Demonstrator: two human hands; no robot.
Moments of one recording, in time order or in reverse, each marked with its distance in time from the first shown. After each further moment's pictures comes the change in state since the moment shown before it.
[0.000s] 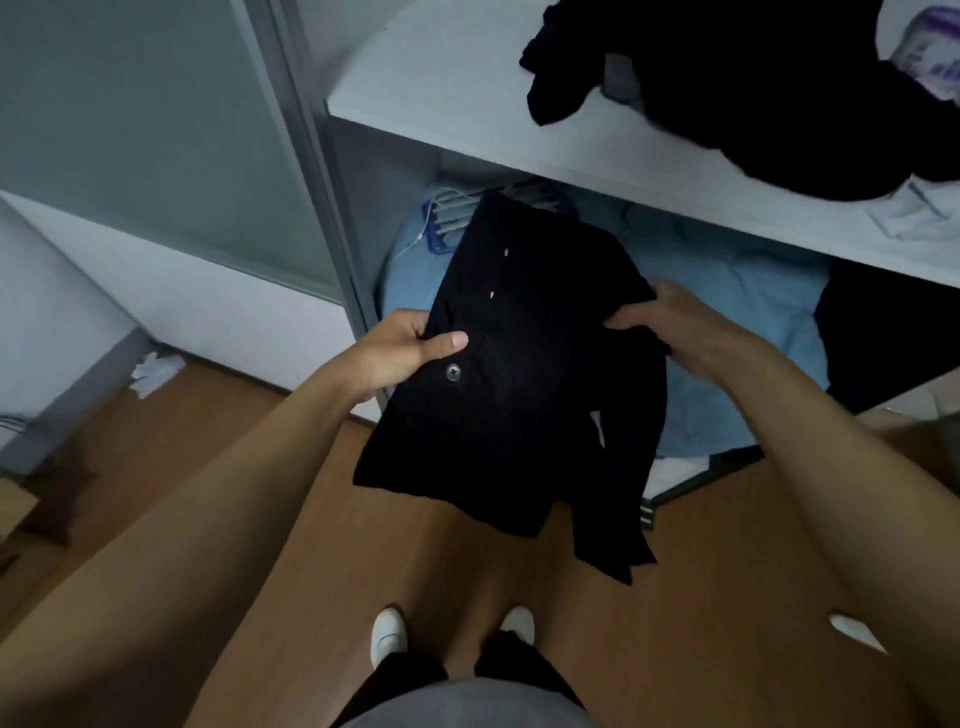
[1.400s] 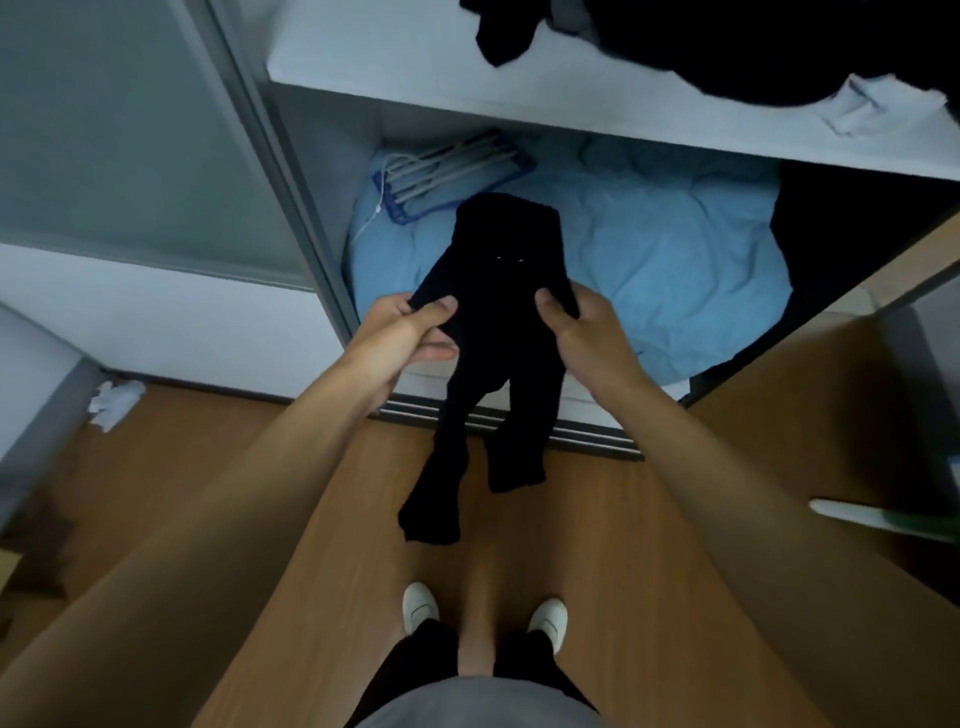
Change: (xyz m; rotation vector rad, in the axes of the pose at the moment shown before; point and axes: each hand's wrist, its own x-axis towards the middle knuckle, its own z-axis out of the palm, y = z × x) left_hand -0.040 -0.004 0.003 -0.360 0.012 -0.046; right_hand -0.040 0.021 0.139 0.117 0.427 -0.228
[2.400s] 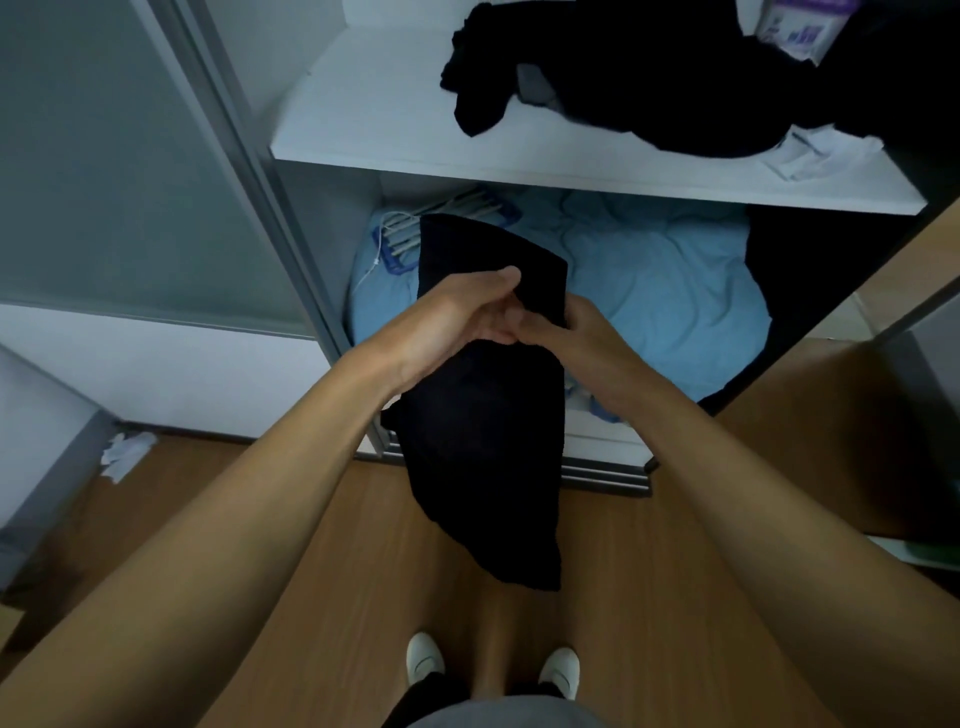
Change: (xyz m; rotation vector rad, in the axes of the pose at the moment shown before) left_hand -0.017 0.082 0.071 0.150 -0.447 0.207; right_hand -0.016 -0.053 -0.045 0.195 -0.326 -0.072
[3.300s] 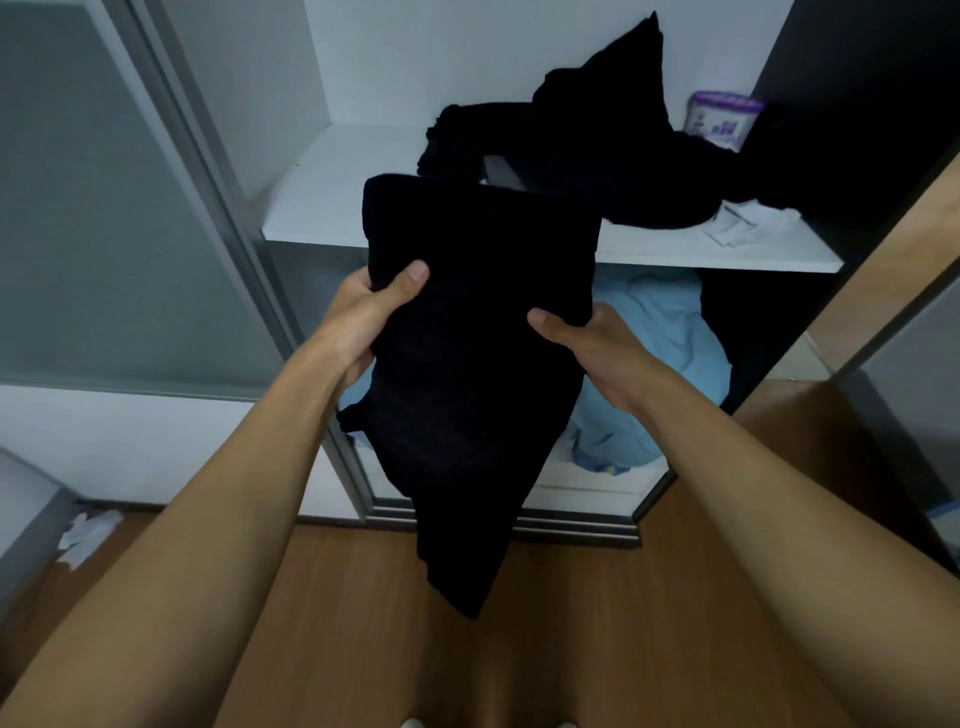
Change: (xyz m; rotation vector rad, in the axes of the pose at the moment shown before) left_hand 0.011 0.029 -0.061 -0.129 0.374 0.097; right_hand 0.025 -0.017 -0.049 0.068 0.249 0.058
